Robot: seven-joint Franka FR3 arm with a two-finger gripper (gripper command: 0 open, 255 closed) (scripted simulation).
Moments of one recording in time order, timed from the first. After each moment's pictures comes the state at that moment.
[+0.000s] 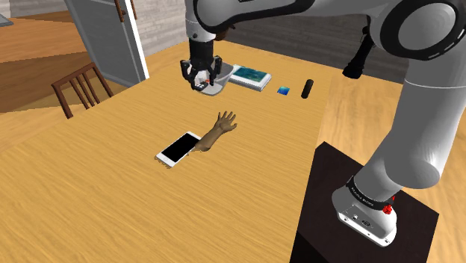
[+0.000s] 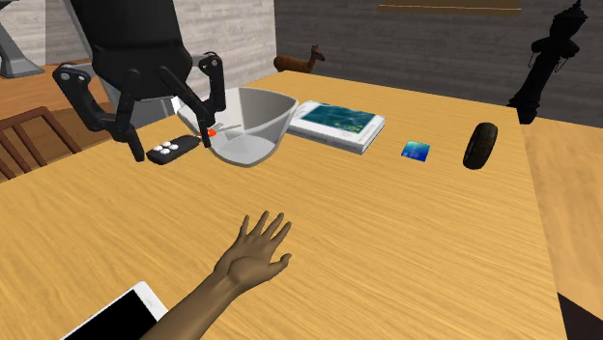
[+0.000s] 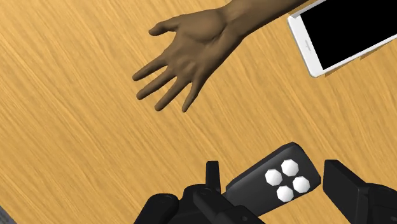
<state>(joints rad) 0.18 0.34 0.29 -1.48 -0.11 1.83 0.67</state>
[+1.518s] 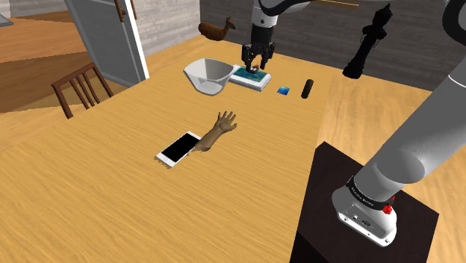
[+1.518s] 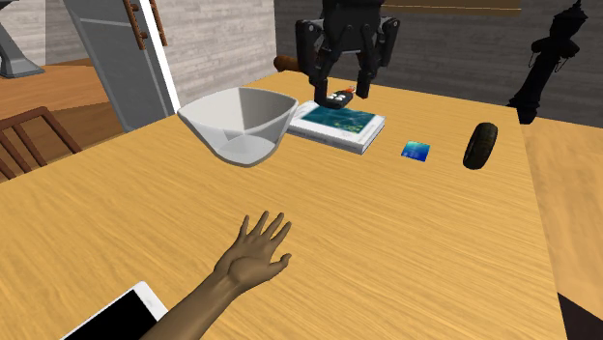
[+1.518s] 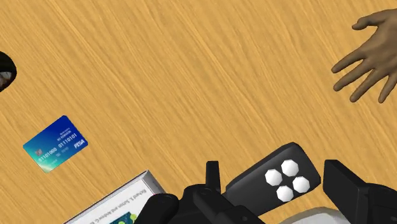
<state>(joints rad) -0.07 0.00 0.14 -1.87 0.00 1.89 0.25</state>
